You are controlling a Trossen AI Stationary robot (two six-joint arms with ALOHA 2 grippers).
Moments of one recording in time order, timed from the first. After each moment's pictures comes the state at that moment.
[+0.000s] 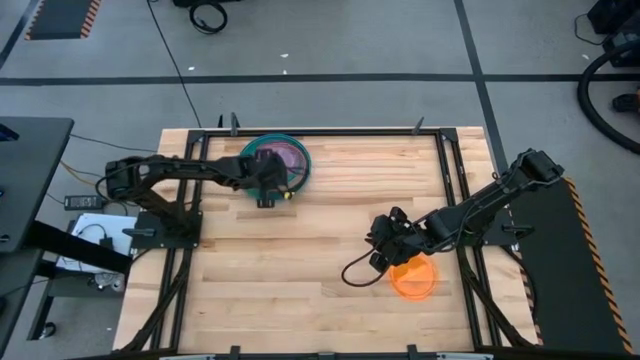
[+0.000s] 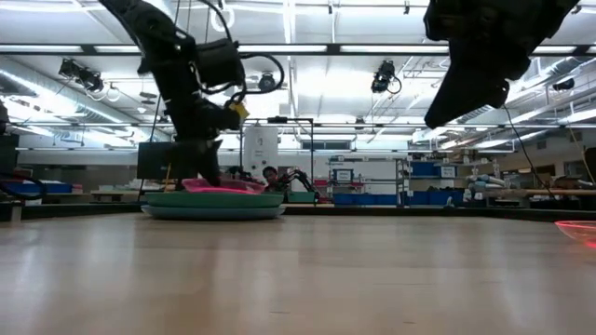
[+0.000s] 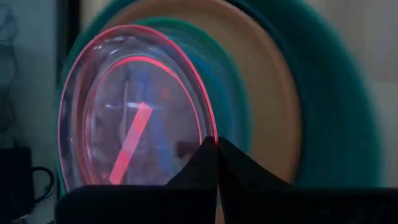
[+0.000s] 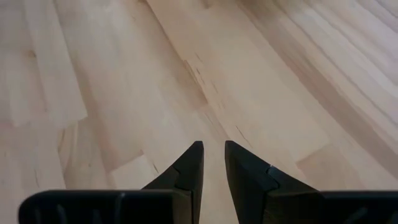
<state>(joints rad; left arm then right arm) 0.33 1.52 0.83 -0.38 -0.32 0.44 0.45 1.37 0.83 -0.45 0.52 0.82</state>
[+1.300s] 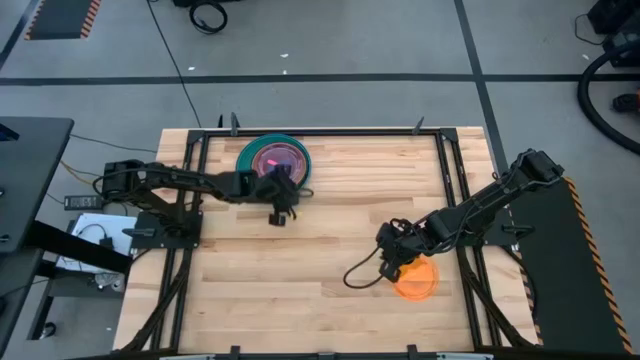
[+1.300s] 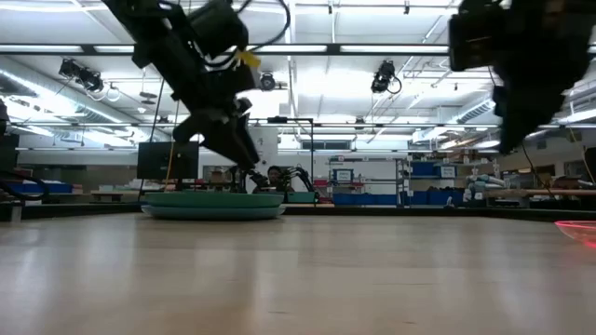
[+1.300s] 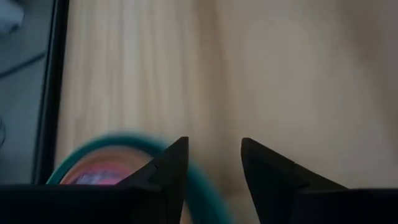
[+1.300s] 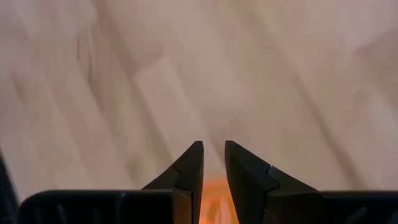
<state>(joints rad) 0.14 1.49 0.81 -0.14 -0.20 0.46 0.45 1.37 0.83 -0.60 0.18 0.97</state>
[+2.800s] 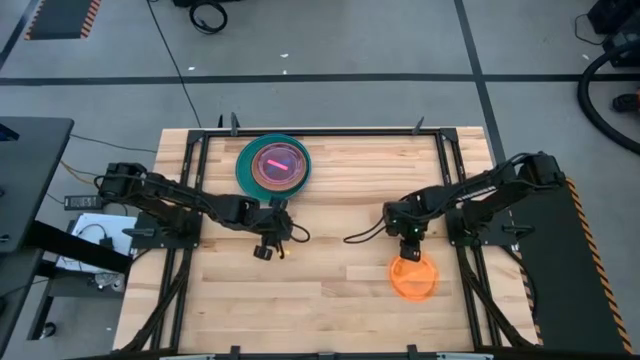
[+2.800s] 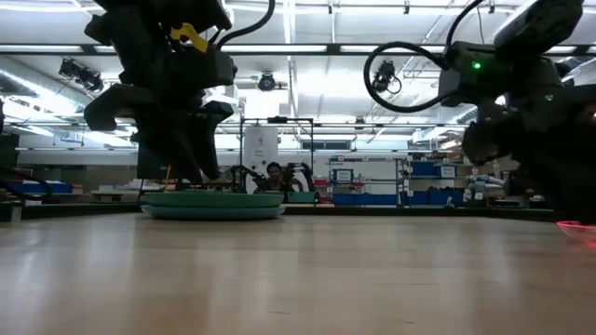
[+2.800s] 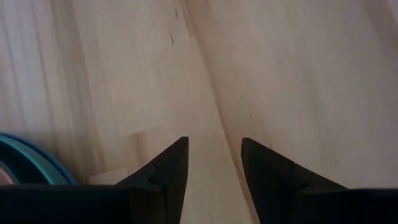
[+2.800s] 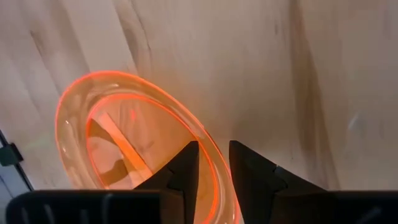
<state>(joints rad) -0.13 1.49 0.81 -0.36 -0.15 0.25 0.03 1.36 0.54 -0.59 -0.42 0.38</state>
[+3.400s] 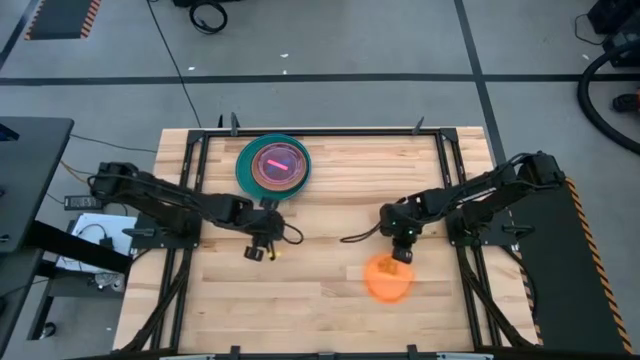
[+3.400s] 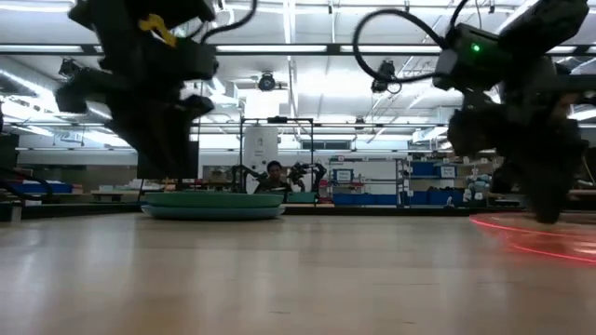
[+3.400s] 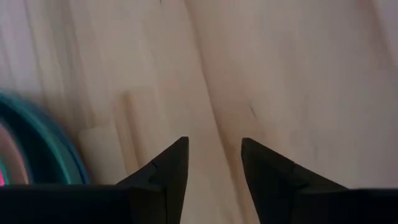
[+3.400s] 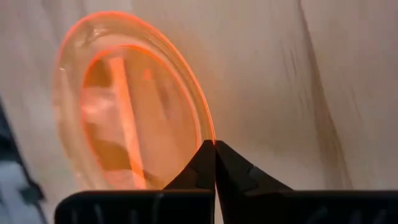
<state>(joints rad) -0.16 1.41 0.81 -0.52 -0.15 0.18 0.06 1.36 0.54 -0.42 -0.39 0.49</state>
